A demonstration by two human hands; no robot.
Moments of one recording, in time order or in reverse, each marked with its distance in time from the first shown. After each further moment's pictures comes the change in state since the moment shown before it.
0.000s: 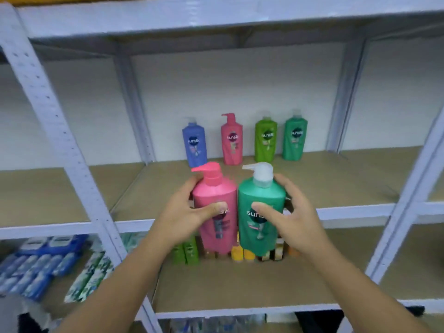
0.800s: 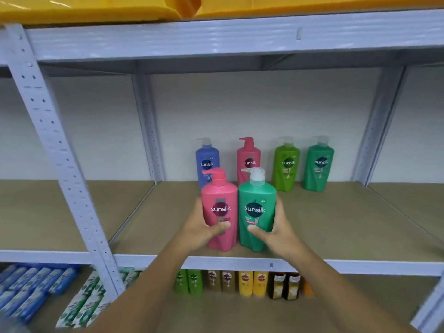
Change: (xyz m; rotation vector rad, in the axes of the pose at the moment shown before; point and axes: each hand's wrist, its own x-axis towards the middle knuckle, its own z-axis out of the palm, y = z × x) left_hand 0.115 -0.087 0.004 -0.158 0.000 -0.137; right_hand 0.134 0.095 0.048 0.059 -0.214 0.086
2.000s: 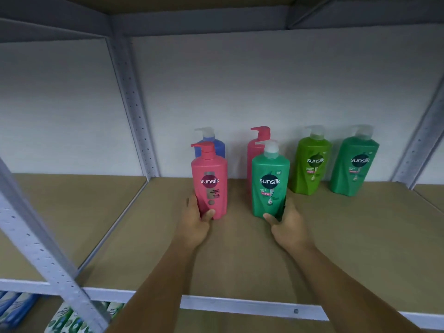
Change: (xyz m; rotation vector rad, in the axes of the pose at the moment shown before) left_hand 0.137 -0.114 -0.015 0.335 0.283 -0.093; right_hand 0.134 0.100 -0.001 -0.428 0.265 0.217
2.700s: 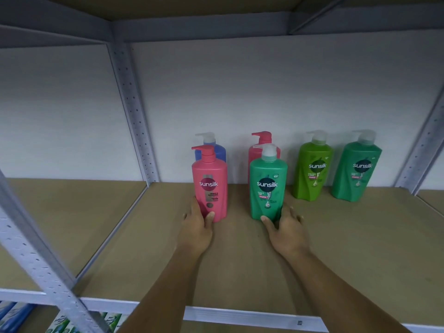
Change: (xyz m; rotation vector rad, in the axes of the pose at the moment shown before) left_hand -0.001 -0.001 0.005 0.209 0.044 0.036; right_hand 0.009 0.010 0.015 -0.468 0.026 -0.009
